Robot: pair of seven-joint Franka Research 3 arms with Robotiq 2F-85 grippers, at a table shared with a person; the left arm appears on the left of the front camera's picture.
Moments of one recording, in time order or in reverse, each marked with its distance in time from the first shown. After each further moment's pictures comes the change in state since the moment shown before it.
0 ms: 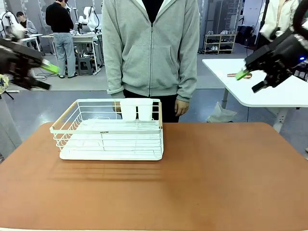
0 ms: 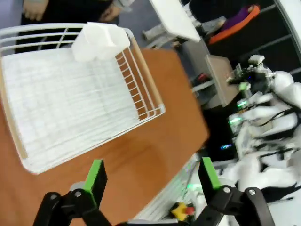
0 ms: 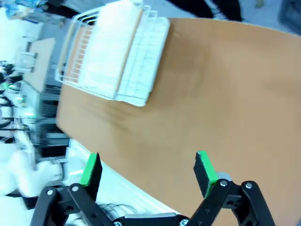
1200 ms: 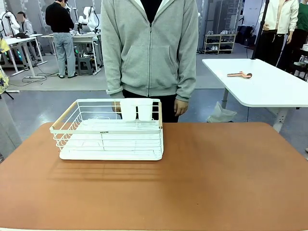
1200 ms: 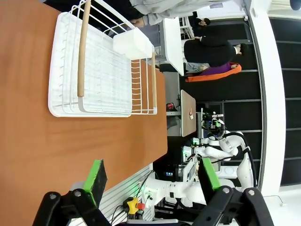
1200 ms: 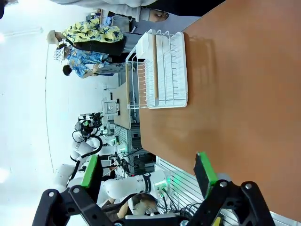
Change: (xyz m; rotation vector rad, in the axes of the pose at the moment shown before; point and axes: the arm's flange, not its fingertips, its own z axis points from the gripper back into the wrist) left arm -0.045 0.100 0.142 -0.092 -0.095 0.408; right arm -0.084 -0.144 0.102 0.397 -0.167 -0.449
